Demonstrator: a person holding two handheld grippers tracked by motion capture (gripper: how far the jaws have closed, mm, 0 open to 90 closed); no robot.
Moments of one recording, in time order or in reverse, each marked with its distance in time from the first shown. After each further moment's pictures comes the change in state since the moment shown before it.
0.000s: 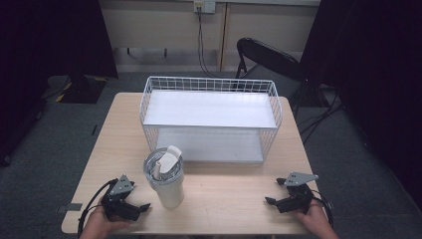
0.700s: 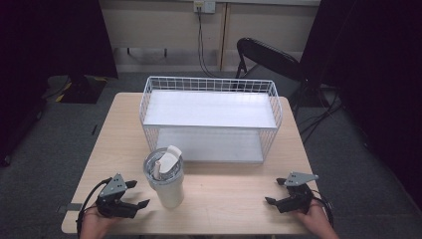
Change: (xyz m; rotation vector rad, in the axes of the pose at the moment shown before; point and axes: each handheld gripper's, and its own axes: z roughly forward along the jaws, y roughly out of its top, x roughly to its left) left arm -0.011 0.016 -0.027 -0.147 -0.059 0.026; right arm 0.000 0.000 0.000 0.000 0.001 0.000
